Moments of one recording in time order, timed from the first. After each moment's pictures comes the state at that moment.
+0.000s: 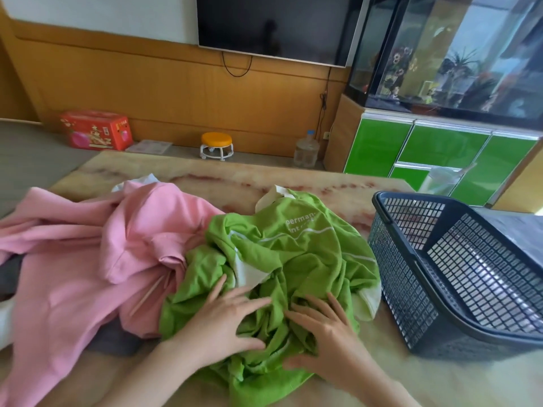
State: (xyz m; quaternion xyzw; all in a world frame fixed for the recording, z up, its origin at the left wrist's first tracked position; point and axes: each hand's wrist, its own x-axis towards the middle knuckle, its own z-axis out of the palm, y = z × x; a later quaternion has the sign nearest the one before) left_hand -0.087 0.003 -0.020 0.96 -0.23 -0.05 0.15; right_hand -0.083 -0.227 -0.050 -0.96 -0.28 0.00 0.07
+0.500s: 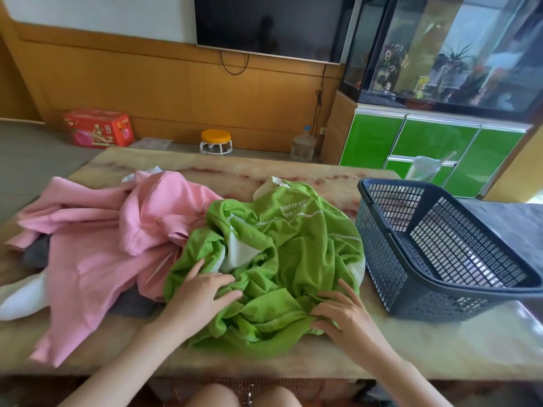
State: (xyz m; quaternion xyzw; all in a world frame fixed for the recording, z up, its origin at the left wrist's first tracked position) left_hand -0.132 0.023 -0.002 0.96 -0.12 0.05 0.24; right_hand -0.124 -0.270 -0.051 -0.93 -0.29 -0.14 0.16
